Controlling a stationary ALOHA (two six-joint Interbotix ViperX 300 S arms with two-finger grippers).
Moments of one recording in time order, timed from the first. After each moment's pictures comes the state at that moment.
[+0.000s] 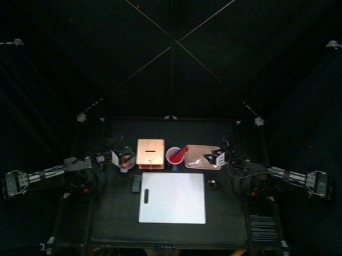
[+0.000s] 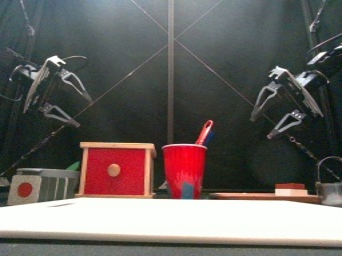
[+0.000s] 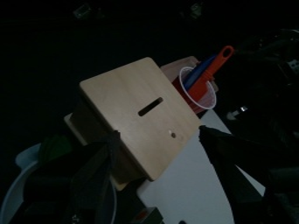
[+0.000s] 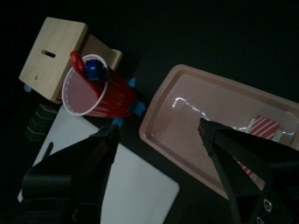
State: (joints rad) left arm 0.49 -0.83 1.22 0.38 0.01 -0.98; right arm -0.43 -0.73 1.10 -0.60 0.23 1.31
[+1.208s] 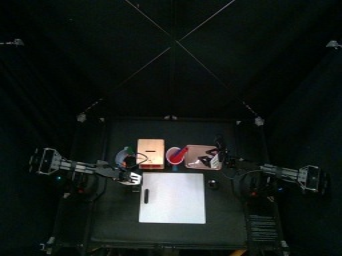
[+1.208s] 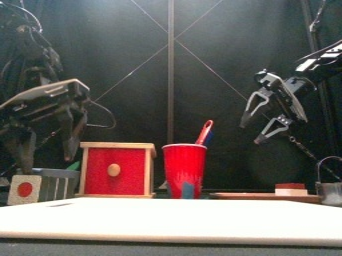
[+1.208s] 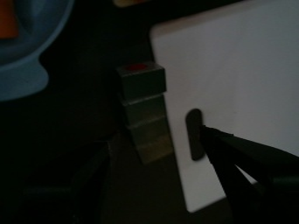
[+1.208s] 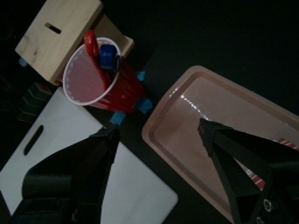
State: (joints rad) left arm -0.04 -0.18 0.90 0.13 0.60 -1.47; right arm -0.40 -0.60 1.09 -0.73 0.11 1.31
